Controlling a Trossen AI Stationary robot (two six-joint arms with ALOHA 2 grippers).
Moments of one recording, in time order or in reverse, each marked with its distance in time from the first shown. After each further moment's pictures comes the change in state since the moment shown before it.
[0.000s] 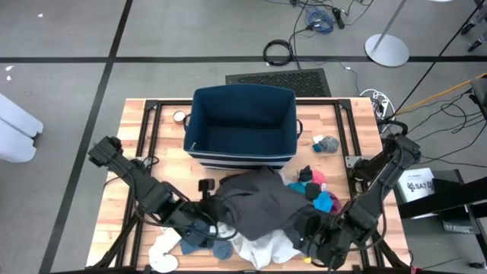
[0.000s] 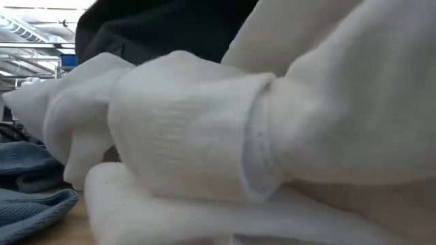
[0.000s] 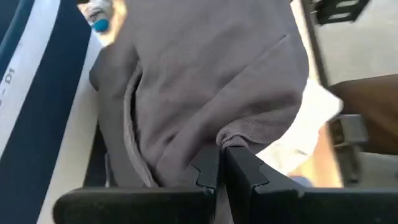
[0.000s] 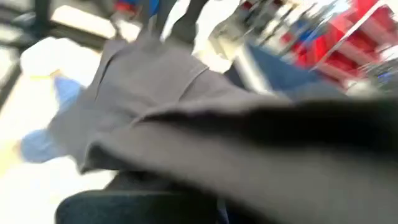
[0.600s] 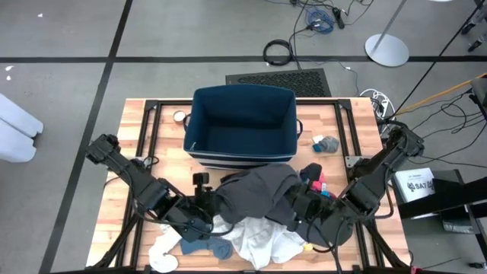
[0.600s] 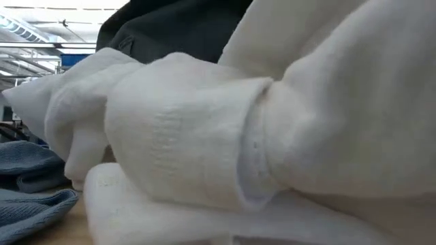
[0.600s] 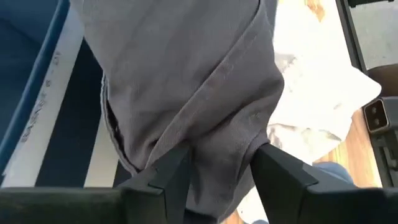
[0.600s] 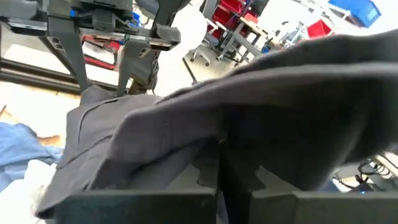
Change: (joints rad) left arm -0.011 -0.051 -0.030 -0.090 -0.045 -0.005; right arm -0.089 -0.102 0.001 0.245 0.046 -0.344
